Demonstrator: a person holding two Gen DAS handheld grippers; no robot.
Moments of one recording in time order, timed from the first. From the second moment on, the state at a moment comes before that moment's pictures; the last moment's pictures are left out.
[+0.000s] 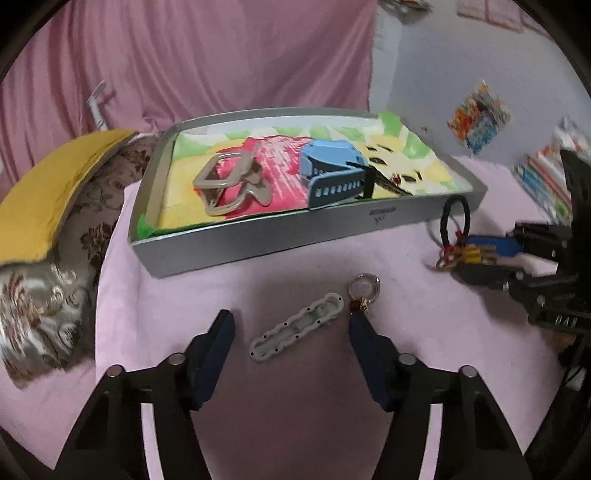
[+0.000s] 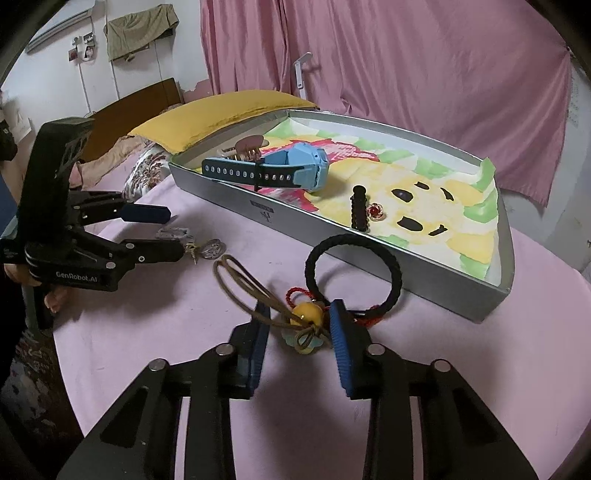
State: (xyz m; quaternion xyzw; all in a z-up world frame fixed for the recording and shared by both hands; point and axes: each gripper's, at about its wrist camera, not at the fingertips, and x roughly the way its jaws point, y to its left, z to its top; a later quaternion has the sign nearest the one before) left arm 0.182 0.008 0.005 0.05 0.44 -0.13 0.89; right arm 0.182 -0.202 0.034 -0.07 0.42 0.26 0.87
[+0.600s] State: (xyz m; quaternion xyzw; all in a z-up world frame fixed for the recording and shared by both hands) left arm 0.173 -0.004 0.013 0.05 0.48 -0.16 0.86; right arm 0.174 -0.201 0.035 -0.08 0.42 0.27 0.86
